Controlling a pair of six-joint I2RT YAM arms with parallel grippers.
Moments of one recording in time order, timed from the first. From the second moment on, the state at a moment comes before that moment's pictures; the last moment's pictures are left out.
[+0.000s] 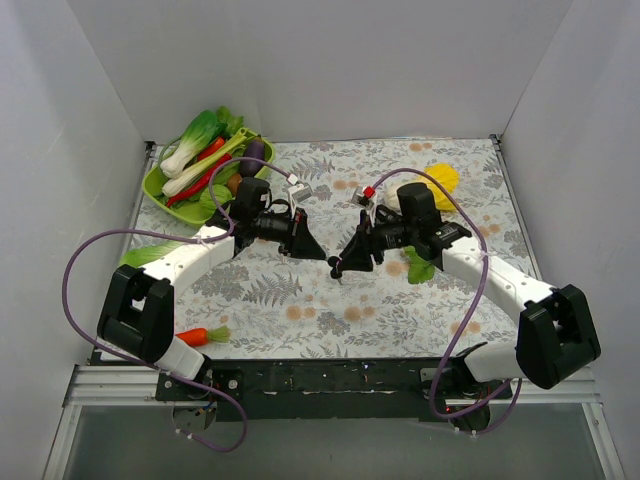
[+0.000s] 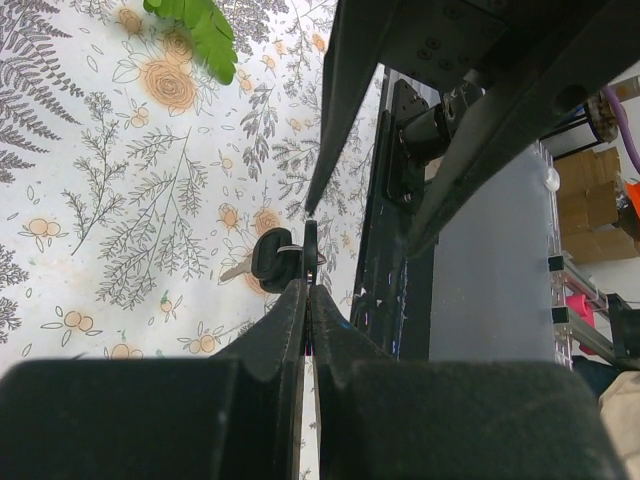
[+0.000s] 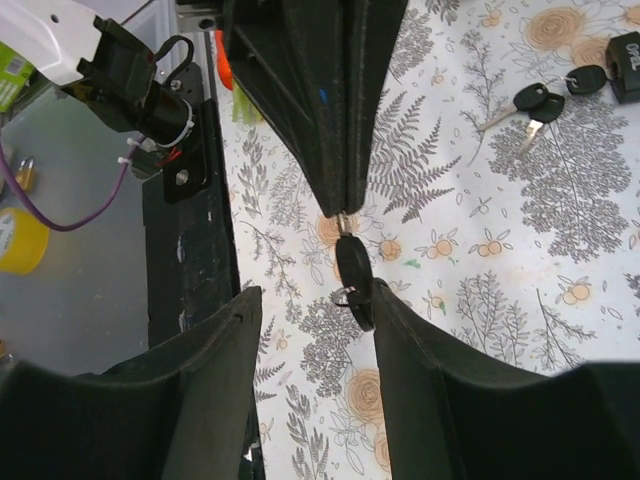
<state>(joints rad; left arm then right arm) -0.45 1.51 1.00 -0.14 1.07 -0.13 0.54 1.35 0.92 -0.15 -0.97 0.01</state>
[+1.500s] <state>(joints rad) -0.45 1.49 1.01 -0.14 1.08 -0.13 0.55 1.42 0.92 -0.04 -1.01 0.10</state>
